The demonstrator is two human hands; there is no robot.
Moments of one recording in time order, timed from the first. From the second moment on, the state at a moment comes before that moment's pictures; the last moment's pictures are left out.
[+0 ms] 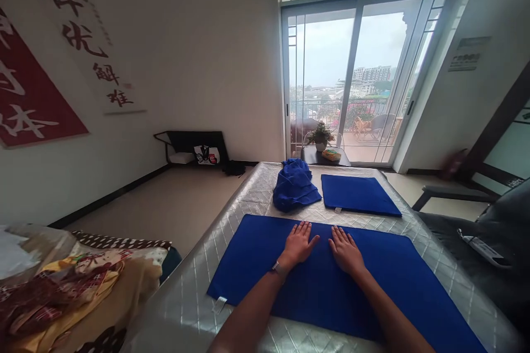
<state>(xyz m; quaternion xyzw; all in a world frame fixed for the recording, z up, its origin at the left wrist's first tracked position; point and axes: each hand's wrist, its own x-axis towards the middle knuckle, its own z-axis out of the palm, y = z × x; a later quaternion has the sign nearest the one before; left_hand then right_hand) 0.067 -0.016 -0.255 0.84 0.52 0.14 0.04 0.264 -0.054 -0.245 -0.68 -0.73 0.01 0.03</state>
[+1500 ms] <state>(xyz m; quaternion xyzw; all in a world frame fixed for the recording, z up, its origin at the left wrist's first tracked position) 0.066 -0.011 -0.251 0.85 0.50 0.15 0.04 0.235 -0.043 -0.234 -0.64 -0.76 0.05 0.08</state>
